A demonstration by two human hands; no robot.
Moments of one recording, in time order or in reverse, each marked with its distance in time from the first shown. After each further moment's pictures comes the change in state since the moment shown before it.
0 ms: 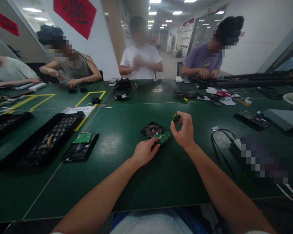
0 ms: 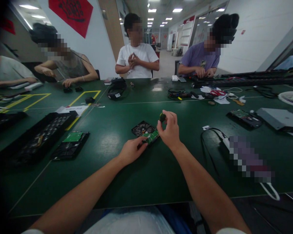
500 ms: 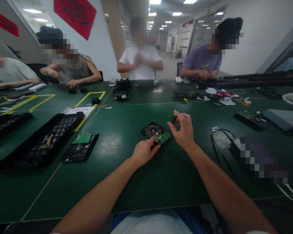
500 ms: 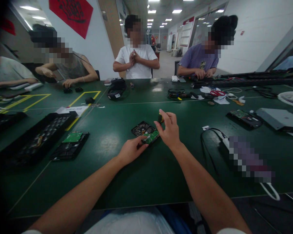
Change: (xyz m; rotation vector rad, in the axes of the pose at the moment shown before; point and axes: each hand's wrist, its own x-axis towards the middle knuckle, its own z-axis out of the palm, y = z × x) left_hand 0.001 -0.003 -0.001 -0.006 -0.023 -0.011; right_hand 0.001 -0.003 -0.002 -0.009 -0.049 -0.004
